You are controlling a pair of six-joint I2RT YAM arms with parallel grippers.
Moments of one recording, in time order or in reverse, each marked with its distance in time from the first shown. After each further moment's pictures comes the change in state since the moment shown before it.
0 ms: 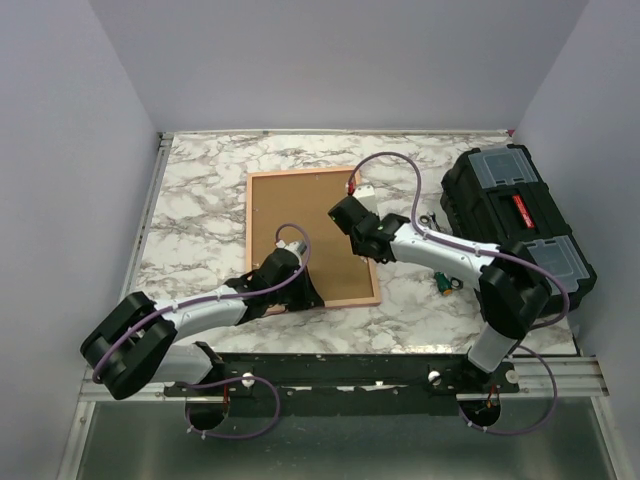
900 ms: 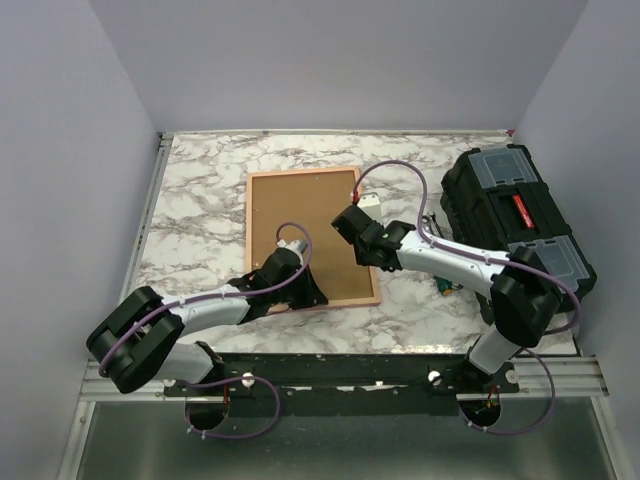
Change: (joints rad) left arm 0.000 0.042 -0.005 0.078 0.001 -0.039; right arm 0.047 -0.052 -0.047 -0.076 0.000 0.079
